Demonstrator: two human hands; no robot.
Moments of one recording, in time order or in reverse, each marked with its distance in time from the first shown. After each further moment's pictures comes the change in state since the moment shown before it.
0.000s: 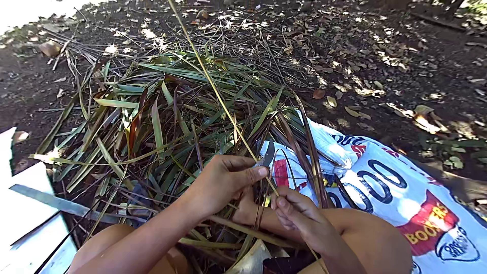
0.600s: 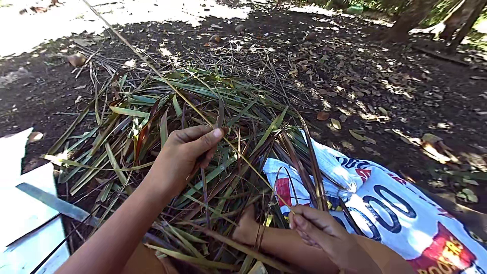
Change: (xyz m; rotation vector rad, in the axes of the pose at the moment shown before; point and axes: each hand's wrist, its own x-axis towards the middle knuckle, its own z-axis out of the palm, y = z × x) left_hand -0.014 0.028 -0.046 -0.098 0.400 0.314; right_hand -0.013 -0.013 -0.040 -0.189 -0.070 0.069
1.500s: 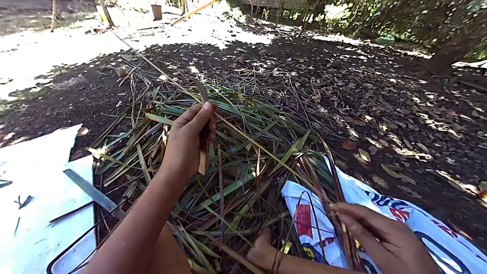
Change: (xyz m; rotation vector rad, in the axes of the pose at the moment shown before) left_hand 0.002 0.031 -0.040 -0.152 0.315 0.240; right_hand 0.028 -0.056 -0.007 -0.685 0.219 -0.343
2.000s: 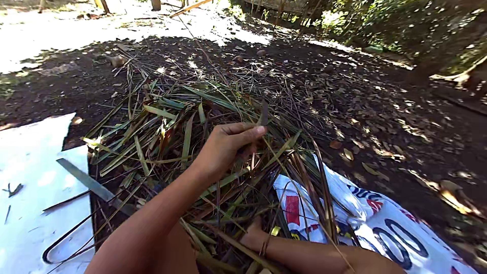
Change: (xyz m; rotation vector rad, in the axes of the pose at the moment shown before) left_hand -0.028 -0.002 0.021 0.016 -0.378 -0.190; right_hand -0.058 -0.026 0.021 0.516 -0.402 0.633
